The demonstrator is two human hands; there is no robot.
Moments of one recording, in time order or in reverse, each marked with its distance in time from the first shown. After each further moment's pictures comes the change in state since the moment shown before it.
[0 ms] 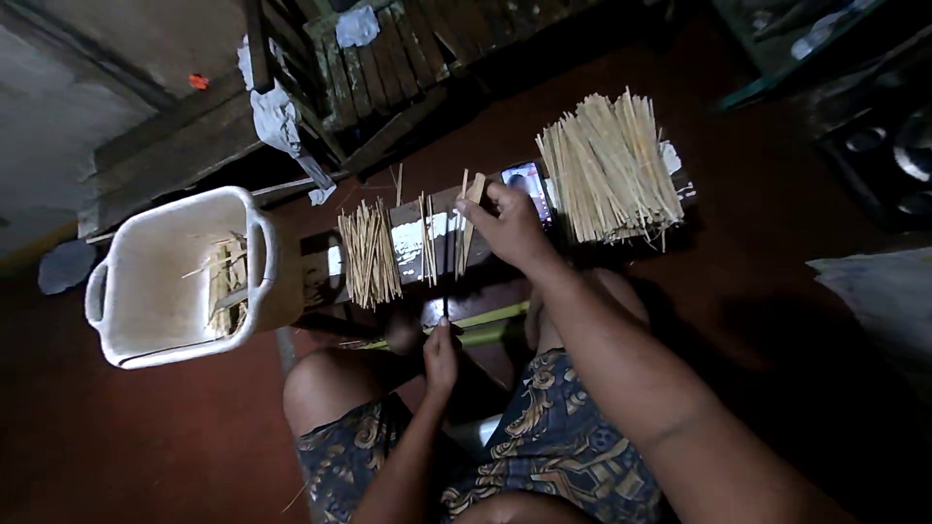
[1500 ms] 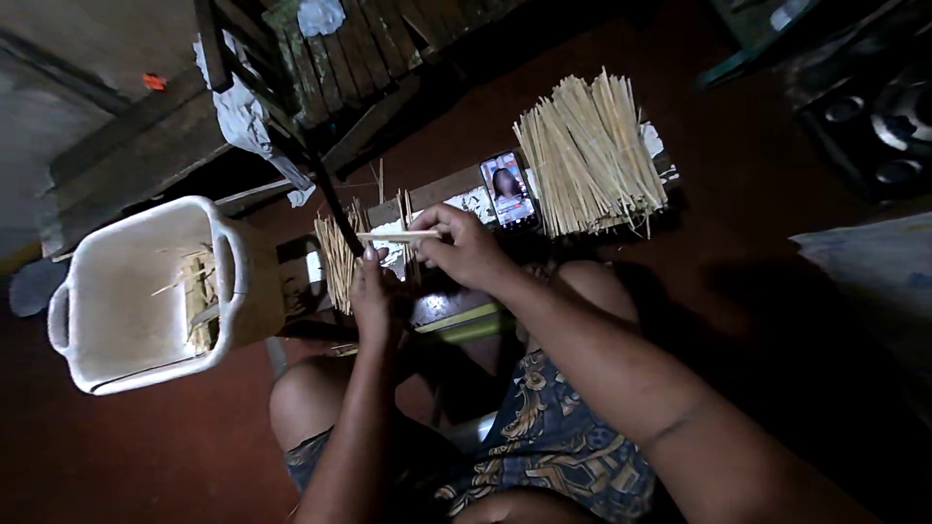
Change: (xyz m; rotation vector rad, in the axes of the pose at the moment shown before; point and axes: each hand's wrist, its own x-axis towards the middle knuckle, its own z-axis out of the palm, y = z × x) left_hand 0.079 0.129 -0.025 -0.214 0.085 0.103; right_hand -0.032 -0.021 0.020 0.230 -0.232 0.129
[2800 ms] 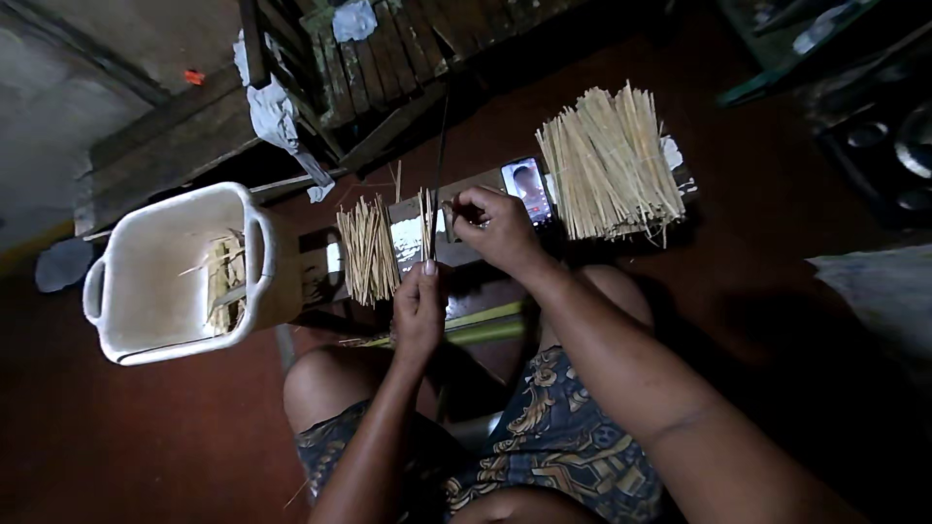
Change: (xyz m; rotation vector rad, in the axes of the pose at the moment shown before) left_hand -0.051 0.016 0.014 0.250 -0.276 0.331; right_hand 0.023 0.013 -0.017 -0.368 0.213 -0.364
